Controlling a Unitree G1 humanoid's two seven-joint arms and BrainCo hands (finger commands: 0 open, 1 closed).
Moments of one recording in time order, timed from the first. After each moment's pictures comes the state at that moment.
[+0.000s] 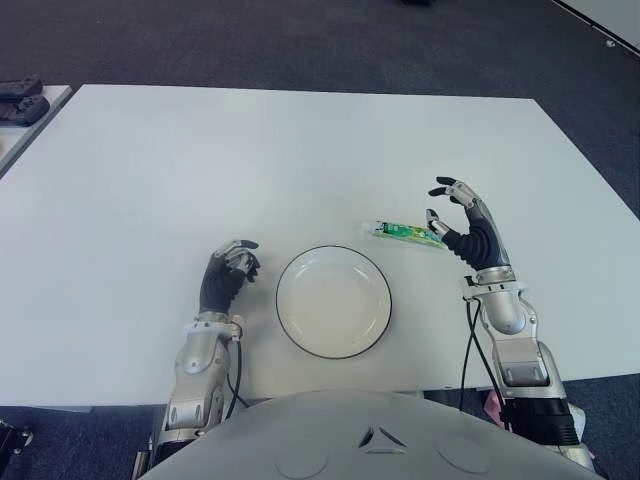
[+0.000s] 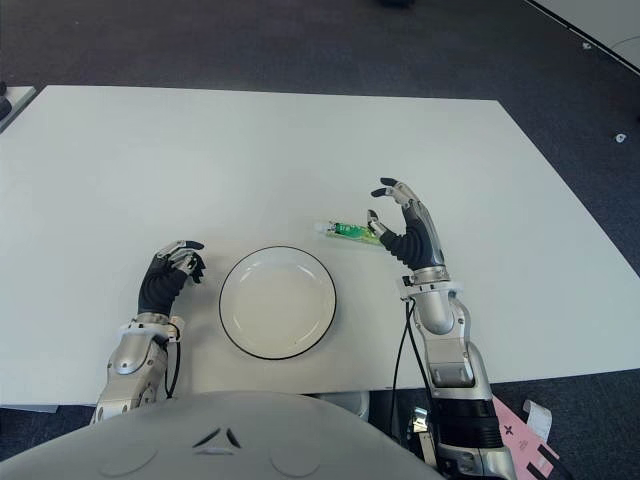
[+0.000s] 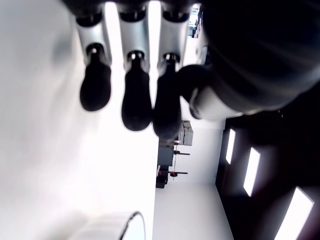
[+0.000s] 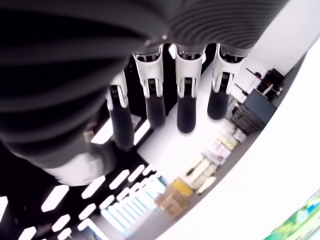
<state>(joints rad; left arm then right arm) 0.43 -0.02 -0.02 -0.07 -0.04 -0.11 -0.03 0.17 -0.37 -0.02 -0.19 -0.41 -0.19 -0.02</state>
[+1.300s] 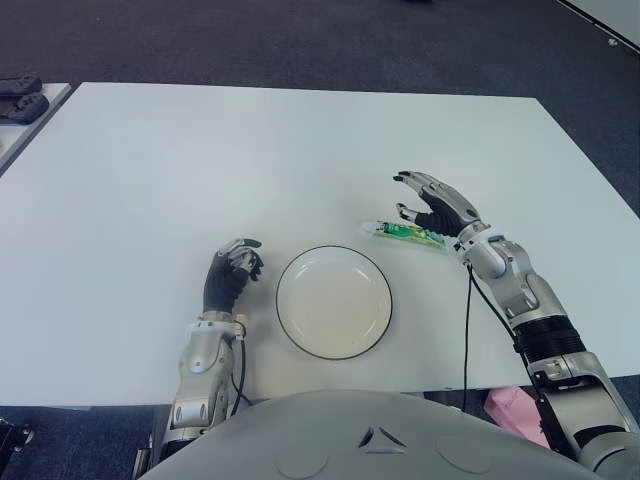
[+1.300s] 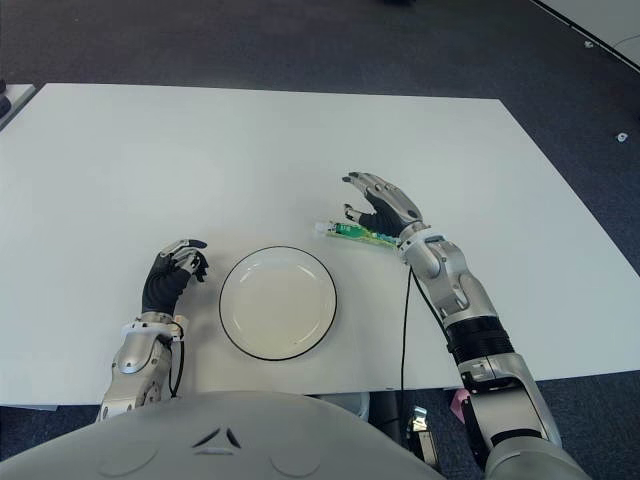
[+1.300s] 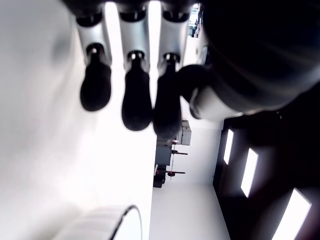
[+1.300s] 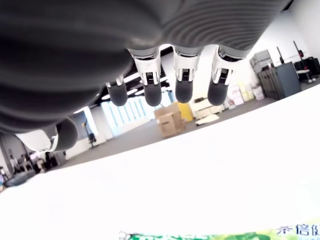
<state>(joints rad) 0.44 -0.05 -0.02 -0.07 -0.03 -0.12 -0.03 -0.21 -0.59 0.23 0.28 -0.64 -0.34 0.08</state>
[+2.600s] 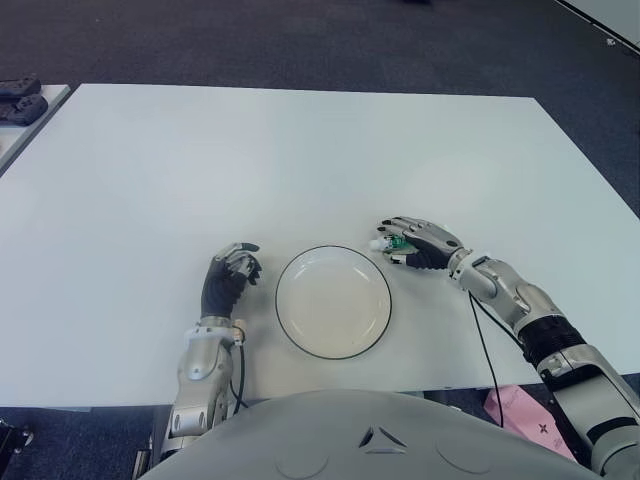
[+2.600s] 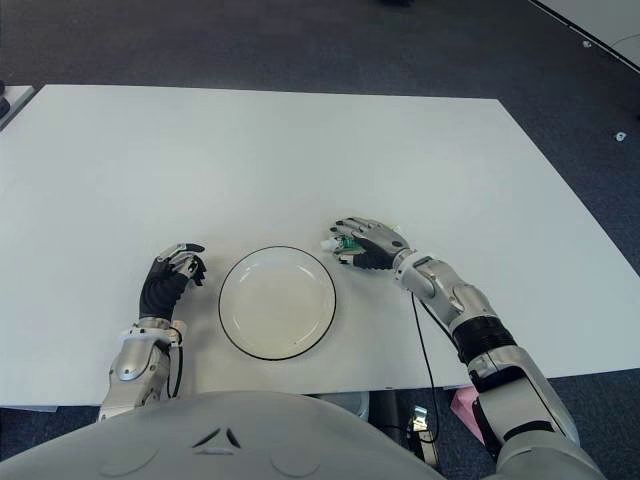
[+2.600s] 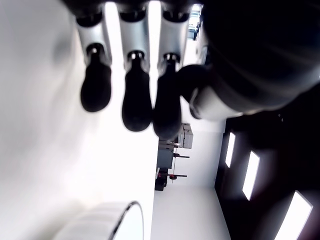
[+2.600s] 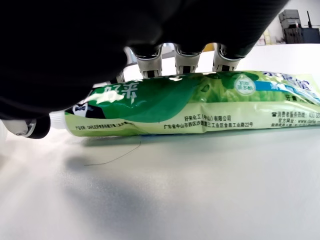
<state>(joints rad) 0.48 -0.05 -0.02 -0.11 -0.03 -0.11 -0.02 -0.24 -0.66 0.42 0.50 -0.75 -0.51 0.03</state>
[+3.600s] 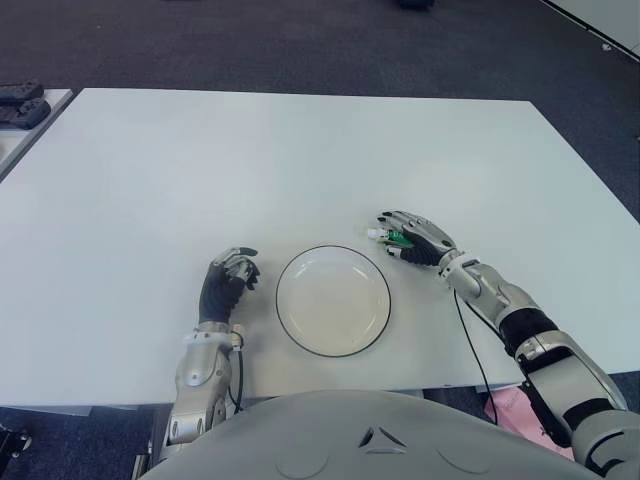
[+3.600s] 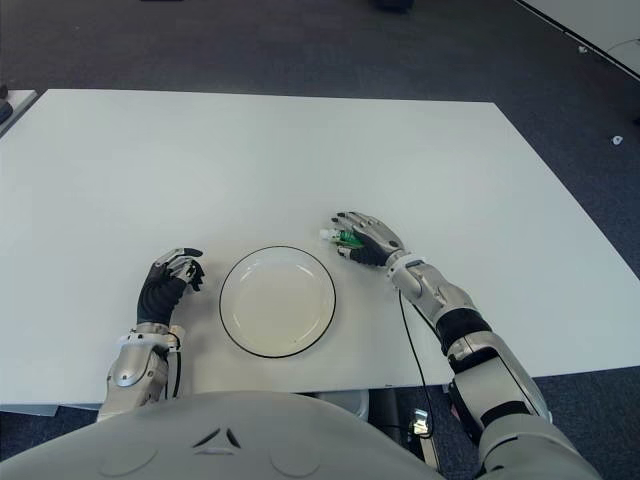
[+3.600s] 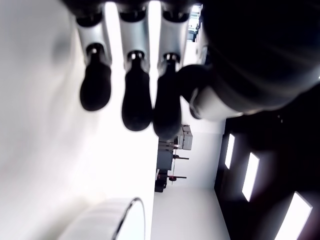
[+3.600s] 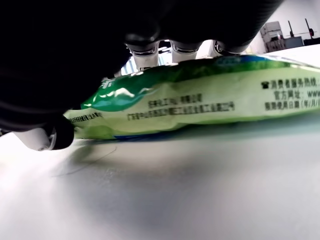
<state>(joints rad) 0.51 -0.05 -0.02 -0.12 -0.03 -0.12 -0.02 -0.36 -0.54 0.47 0.84 -0.74 -0.53 -0.19</state>
